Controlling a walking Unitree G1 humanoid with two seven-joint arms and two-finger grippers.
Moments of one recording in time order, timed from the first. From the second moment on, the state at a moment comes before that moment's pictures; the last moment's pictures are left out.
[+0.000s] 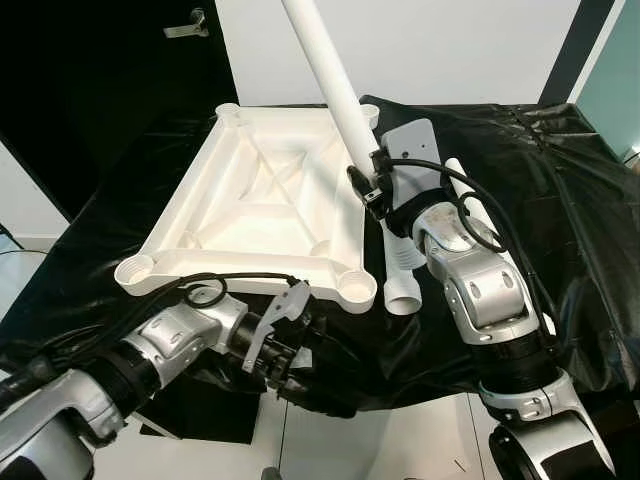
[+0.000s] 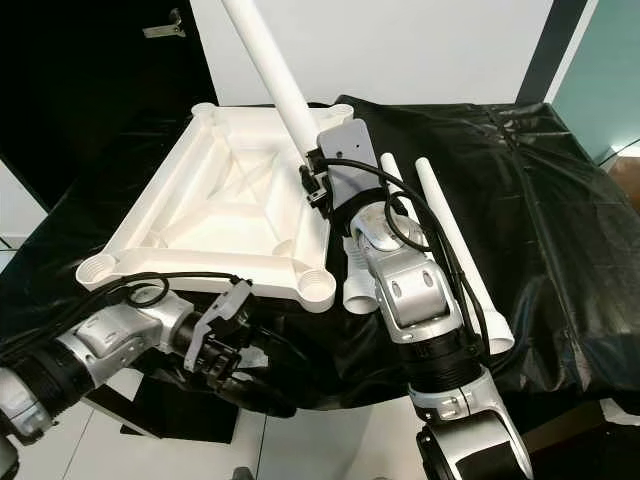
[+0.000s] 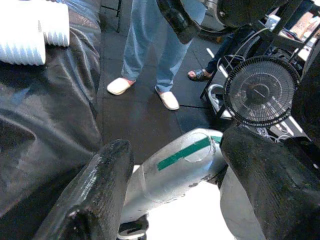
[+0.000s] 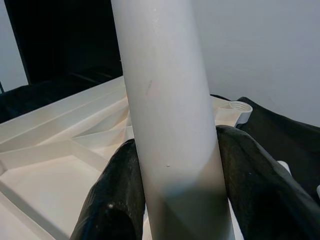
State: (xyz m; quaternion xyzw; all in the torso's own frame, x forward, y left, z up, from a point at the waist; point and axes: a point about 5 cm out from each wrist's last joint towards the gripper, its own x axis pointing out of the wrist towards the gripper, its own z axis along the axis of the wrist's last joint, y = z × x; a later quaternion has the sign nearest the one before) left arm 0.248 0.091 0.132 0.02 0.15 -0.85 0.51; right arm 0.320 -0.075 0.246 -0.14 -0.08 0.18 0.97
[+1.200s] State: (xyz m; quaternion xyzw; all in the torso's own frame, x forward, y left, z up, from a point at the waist) left arm 0.333 0.124 0.128 0.11 0.10 -0.67 0.73; right arm 0.318 -0.071 0.240 -0.13 -0.07 0.18 0.97
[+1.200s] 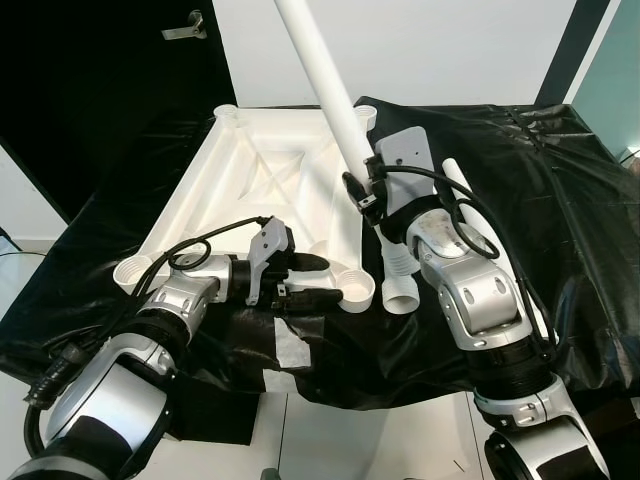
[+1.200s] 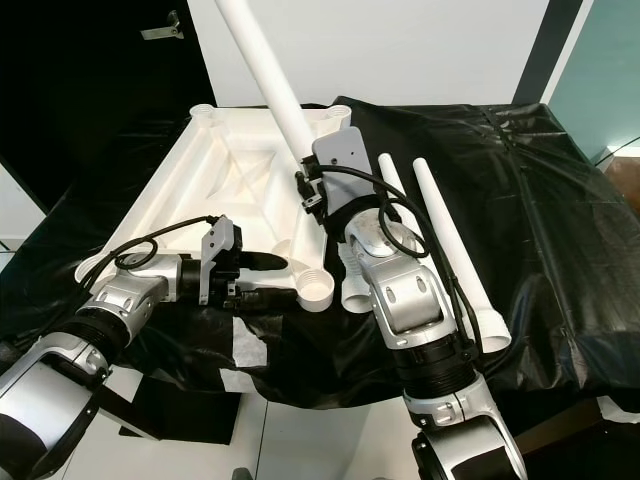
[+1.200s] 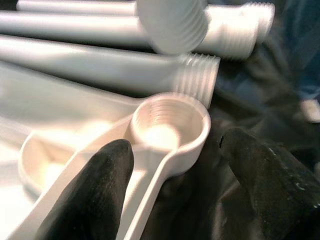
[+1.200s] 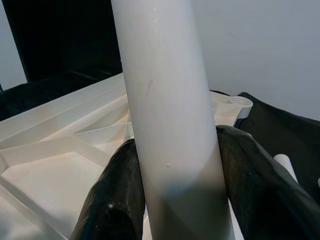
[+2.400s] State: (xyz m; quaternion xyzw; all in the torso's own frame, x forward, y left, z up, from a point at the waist) left arm 0.342 0.101 0.101 0.32 0.14 -0.60 0.72; right arm 0.318 -0.071 0.240 -0.13 -0.08 0.17 0.97
